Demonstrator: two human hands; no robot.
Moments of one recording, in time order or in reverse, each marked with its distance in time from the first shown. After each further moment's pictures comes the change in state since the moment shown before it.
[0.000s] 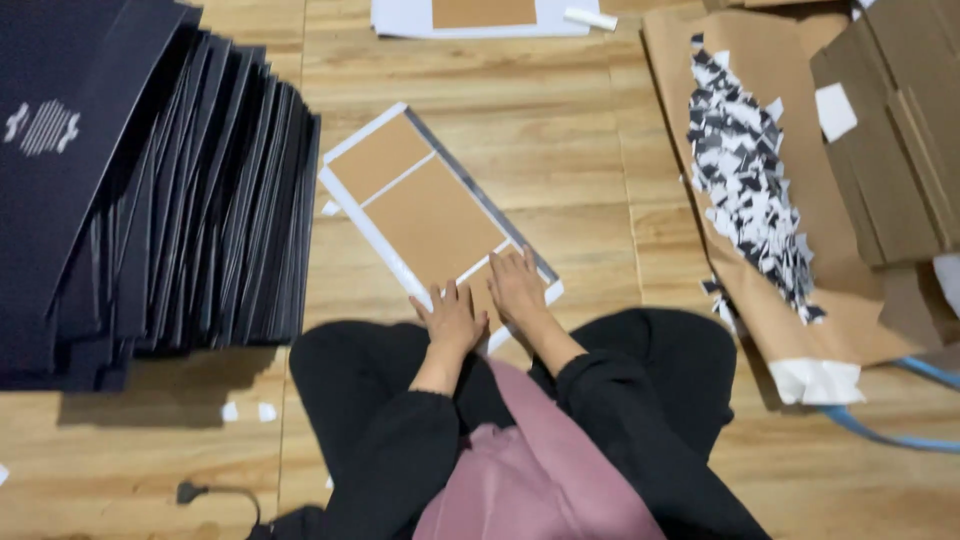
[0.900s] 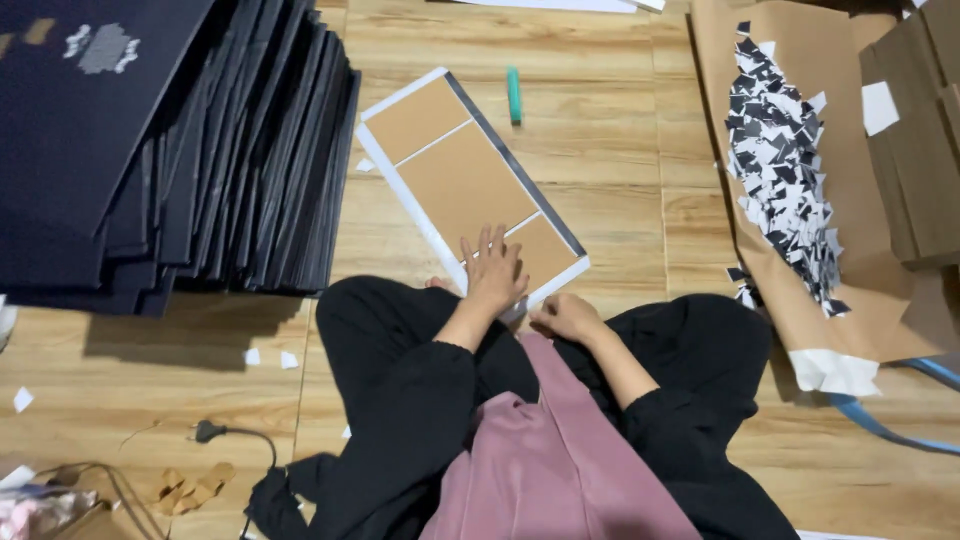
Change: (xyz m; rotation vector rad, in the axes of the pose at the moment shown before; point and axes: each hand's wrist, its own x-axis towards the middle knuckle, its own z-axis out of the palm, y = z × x) left_hand -0.016 0.011 -0.025 -0.145 0.261 0.290; right_hand -0.072 -0.014 -0.101 0.479 -0.718 0.381
